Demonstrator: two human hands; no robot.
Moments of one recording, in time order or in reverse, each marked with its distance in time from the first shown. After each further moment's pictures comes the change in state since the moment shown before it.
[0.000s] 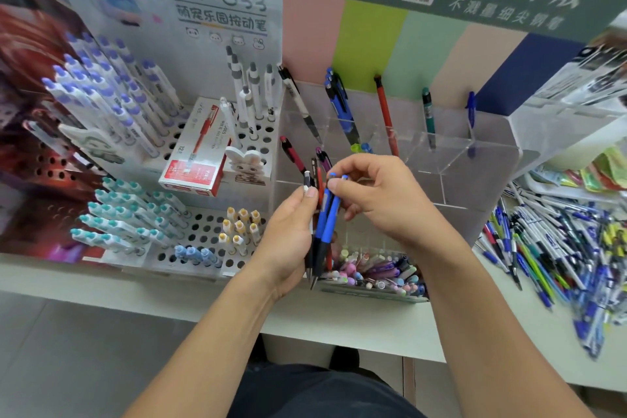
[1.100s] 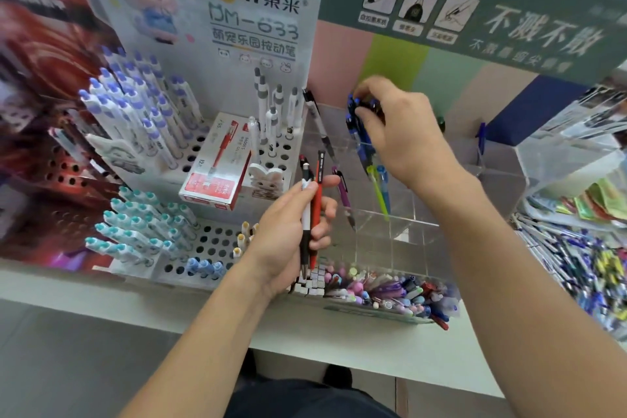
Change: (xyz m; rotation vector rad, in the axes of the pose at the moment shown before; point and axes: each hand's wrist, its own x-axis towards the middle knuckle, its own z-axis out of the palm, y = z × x) left_hand 0.007 0.031 -0.025 -0.302 -0.180 0.041; right_hand 0.065 -0.062 -0.020 -0.783 0.277 -0.435
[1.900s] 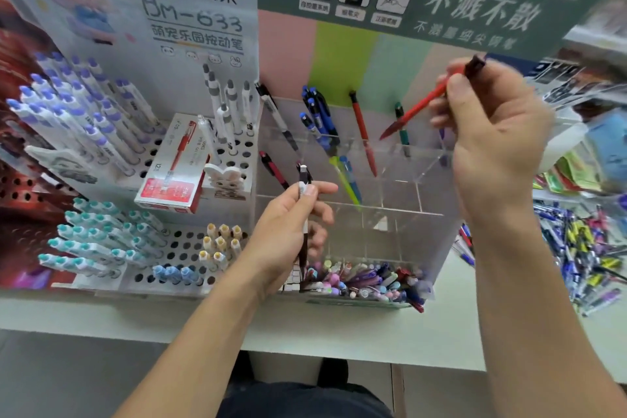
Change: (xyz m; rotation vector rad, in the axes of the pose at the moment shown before) left_hand 0.006 -0.021 0.027 0.311 -0.013 -0.028; right_hand -0.068 0.039 -0.055 0.735 0.598 0.245
